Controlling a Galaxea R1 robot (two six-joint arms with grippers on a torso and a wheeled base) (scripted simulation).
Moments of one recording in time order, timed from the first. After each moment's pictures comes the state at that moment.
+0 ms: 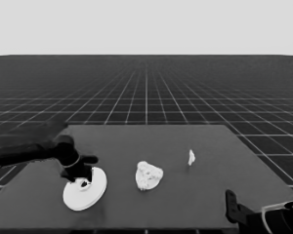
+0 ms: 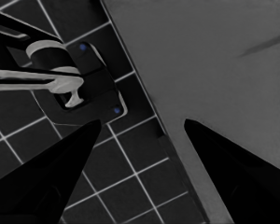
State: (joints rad) left arm 0.11 2.21 -1.13 0.26 1.43 -1.08; right arm -0.35 1.76 -0.39 -0.70 -1.18 0.32
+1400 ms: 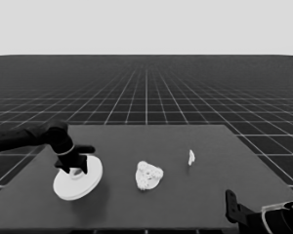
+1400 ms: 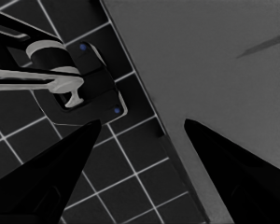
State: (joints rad) left arm -0.05 2.18 -1.09 0.12 1.51 -1.09; right arm -0.35 1.76 -0.39 -0.70 -1.18 0.32
